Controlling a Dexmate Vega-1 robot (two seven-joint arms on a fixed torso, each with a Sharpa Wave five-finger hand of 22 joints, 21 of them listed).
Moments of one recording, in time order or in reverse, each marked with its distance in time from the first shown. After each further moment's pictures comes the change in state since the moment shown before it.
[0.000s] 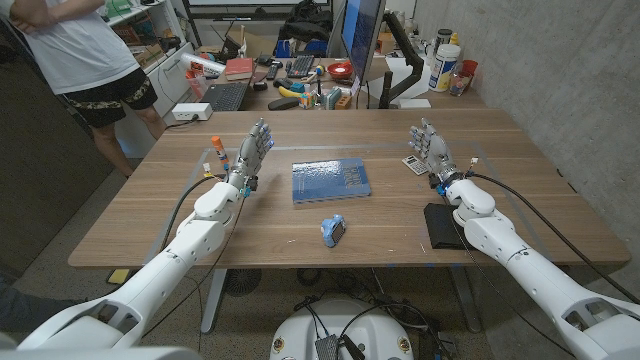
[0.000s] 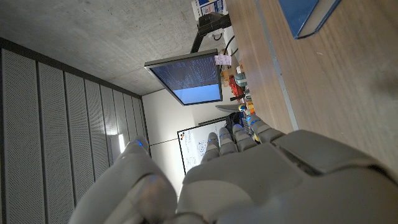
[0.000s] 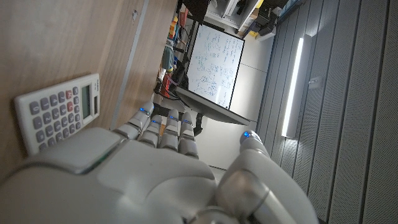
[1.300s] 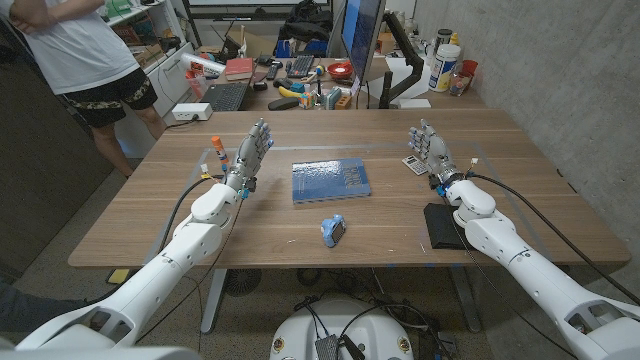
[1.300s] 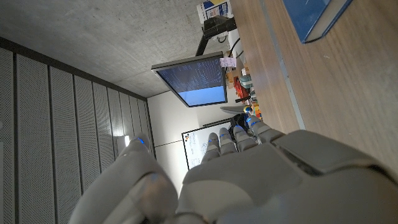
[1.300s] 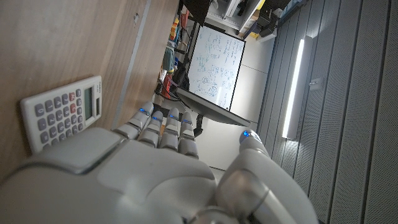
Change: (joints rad) left arm 0.033 0.022 -0.008 -0.049 -0.001 -0.017 -0.005; left_hand 0.024 0.013 -0.003 -0.011 0.000 -0.007 0.004 0.000 0.000 -0.007 0.004 0.000 0.000 -0.016 -0.003 0.000 0.000 -0.009 0.002 -0.016 0.000; right arm -0.010 -0.007 0.001 -0.019 -0.001 -0.010 -0.009; right_hand 0.000 0.000 0.000 0.000 0.000 0.005 -0.006 0.000 0.000 0.018 -0.004 0.008 0.000 0.041 -0.006 0.012 0.000 0.000 0.000 -0.023 0.000
